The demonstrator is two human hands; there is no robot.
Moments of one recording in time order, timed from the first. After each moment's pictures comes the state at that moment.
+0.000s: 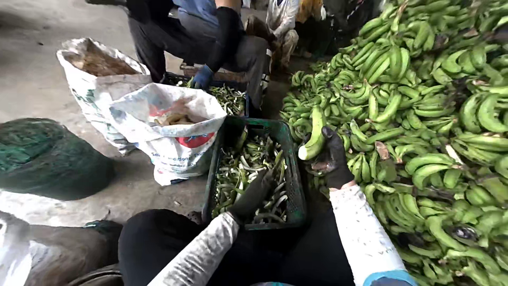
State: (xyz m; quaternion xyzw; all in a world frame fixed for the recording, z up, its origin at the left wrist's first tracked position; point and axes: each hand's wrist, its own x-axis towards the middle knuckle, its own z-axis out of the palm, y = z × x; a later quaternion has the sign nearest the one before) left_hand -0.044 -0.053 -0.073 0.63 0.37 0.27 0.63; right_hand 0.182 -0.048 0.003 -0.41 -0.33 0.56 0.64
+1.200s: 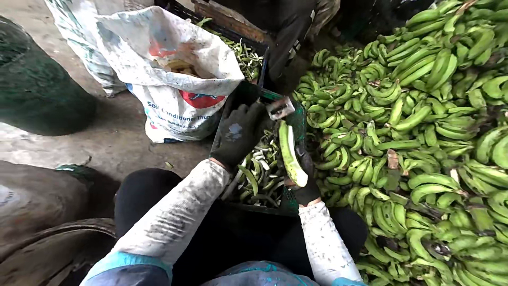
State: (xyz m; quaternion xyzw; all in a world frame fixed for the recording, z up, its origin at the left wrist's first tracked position) left_hand -0.101 0.030 -0.063 0.77 0.50 0.37 0.16; right_hand 0.101 -0.054 -0.095 -0.42 -0.25 0.66 0.57
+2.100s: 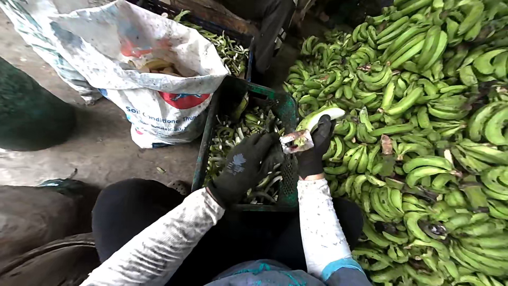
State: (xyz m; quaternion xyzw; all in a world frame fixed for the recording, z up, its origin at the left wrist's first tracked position) left_hand -0.076 -0.033 -0.067 0.81 0.37 0.39 0.23; right_hand 0.110 -0.025 -0.057 -0.51 -0.40 0.30 0.70
